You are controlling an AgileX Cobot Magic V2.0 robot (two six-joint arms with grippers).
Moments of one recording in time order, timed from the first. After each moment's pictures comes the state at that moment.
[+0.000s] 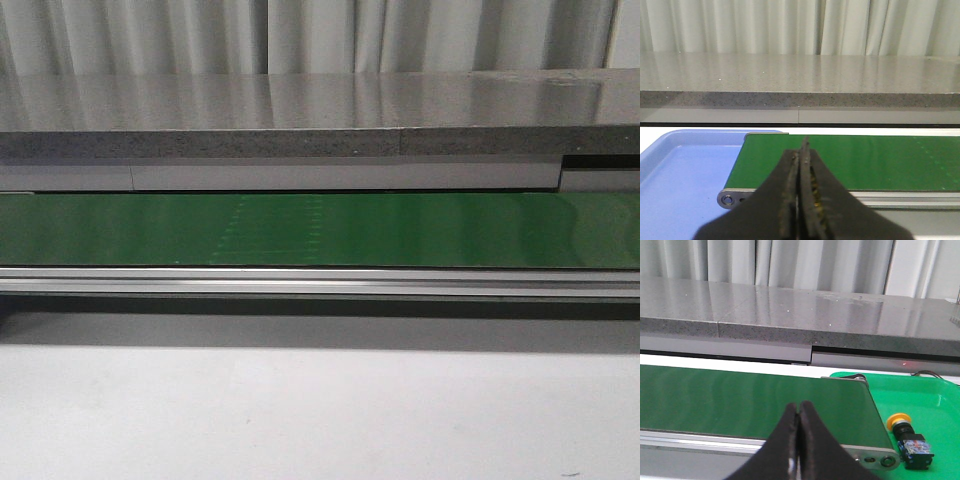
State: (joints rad) left arm -0.09 0.00 0.00 0.03 0.07 -0.05; right arm -0.03 -0.01 0.03 -0.12 0.03 0.10
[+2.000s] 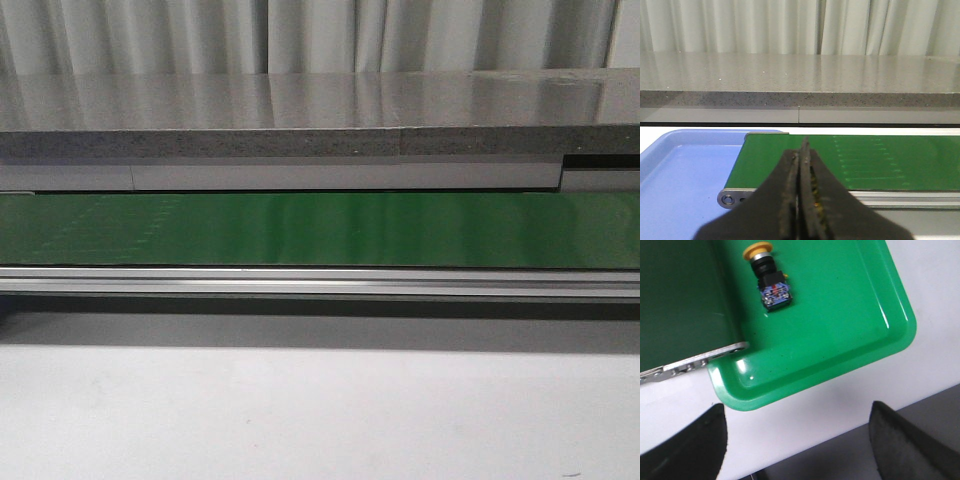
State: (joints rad) left arm -0.09 0.00 0.00 0.03 0.07 -0.05; right arm -0.50 1.11 -0.98 -0.09 0.96 -0.03
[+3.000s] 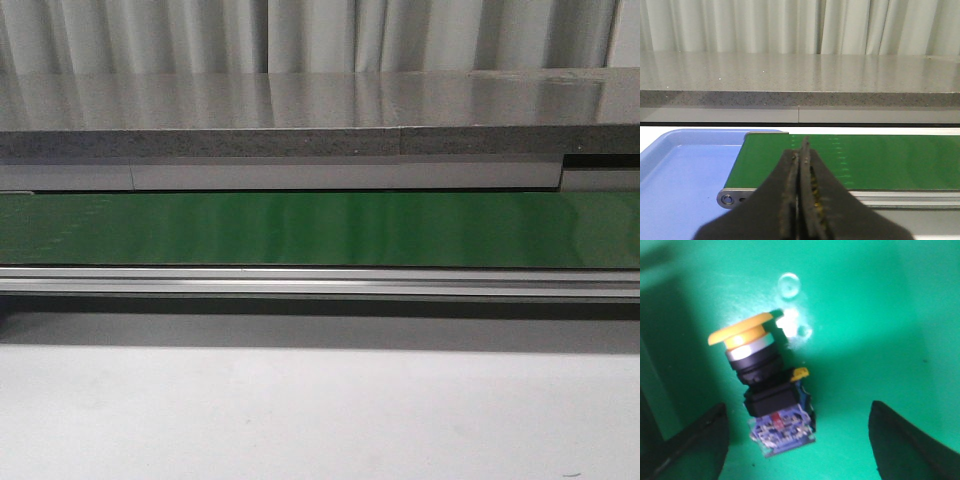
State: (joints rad) left arm -0.09 0.00 0.00 0.03 0.07 -0.05; right arm -0.61 1.92 -1.36 0.21 0.86 -0.27
